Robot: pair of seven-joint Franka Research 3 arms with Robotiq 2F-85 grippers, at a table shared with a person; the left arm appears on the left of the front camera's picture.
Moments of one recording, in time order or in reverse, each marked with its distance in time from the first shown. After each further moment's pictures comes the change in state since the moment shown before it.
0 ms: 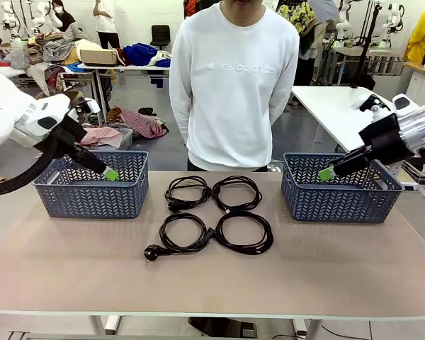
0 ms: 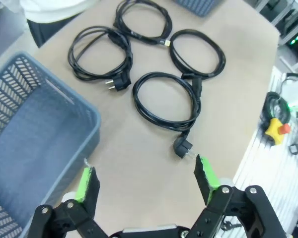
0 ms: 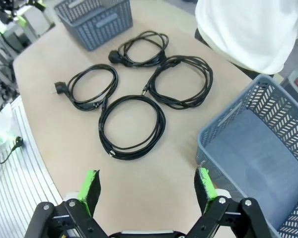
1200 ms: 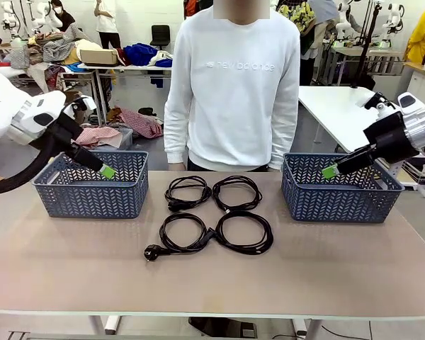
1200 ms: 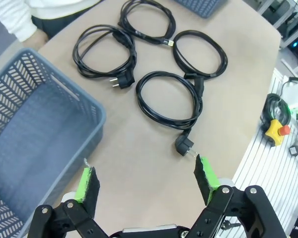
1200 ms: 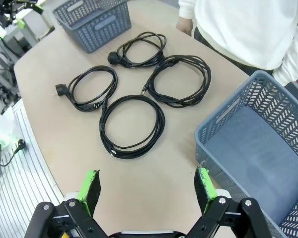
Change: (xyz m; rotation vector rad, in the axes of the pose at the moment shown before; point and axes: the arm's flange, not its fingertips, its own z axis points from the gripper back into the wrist) left arm 0.001 0.000 0.006 0.017 0.010 0.017; right arm -0.001 0.000 0.005 -0.003 0.004 -0.029
